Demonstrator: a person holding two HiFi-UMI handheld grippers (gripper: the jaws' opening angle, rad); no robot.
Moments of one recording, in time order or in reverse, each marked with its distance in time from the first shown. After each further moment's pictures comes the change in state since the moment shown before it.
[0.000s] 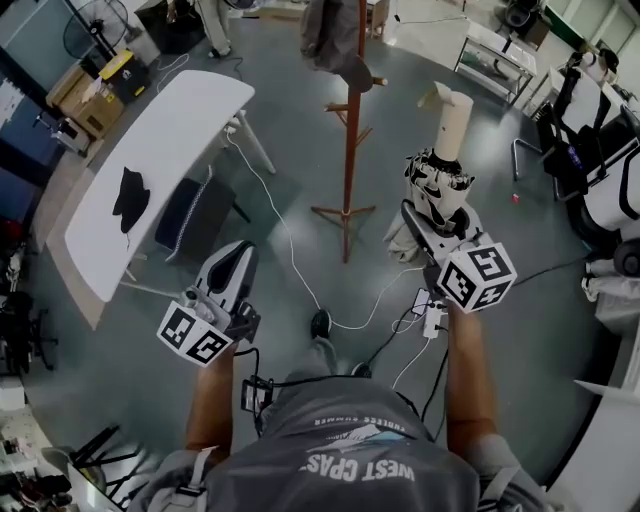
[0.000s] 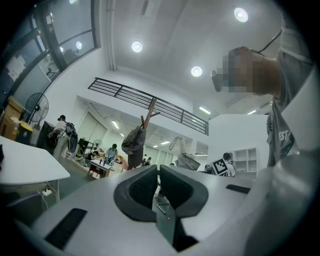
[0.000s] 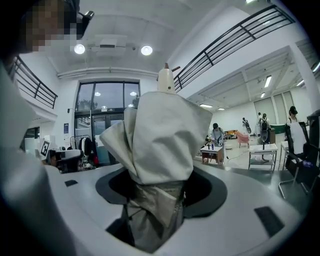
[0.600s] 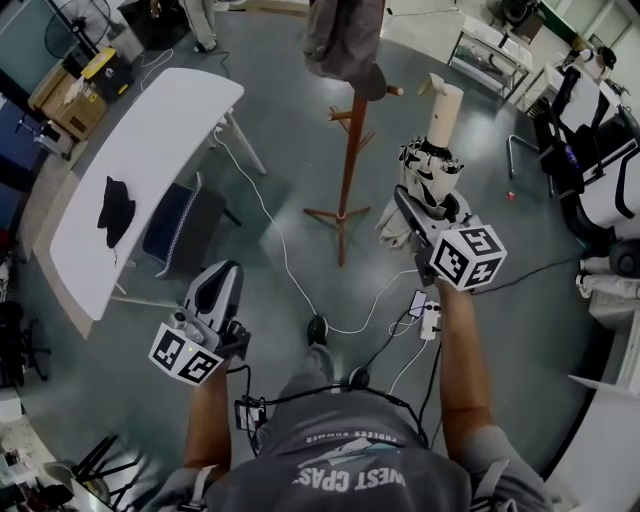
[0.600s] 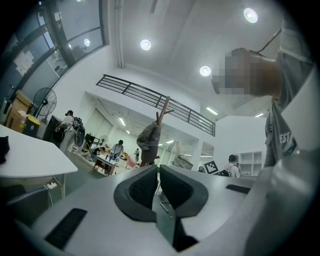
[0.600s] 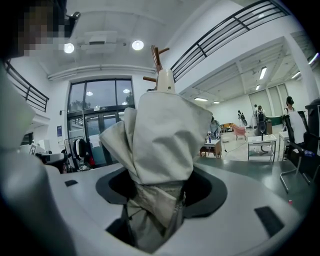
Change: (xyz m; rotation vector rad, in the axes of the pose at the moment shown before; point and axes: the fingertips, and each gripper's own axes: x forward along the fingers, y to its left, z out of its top) left arm -0.004 0.065 -0.021 -0.057 0.023 0.054; right arm 0.089 -0.041 -0.027 0.069 0.041 -0.037
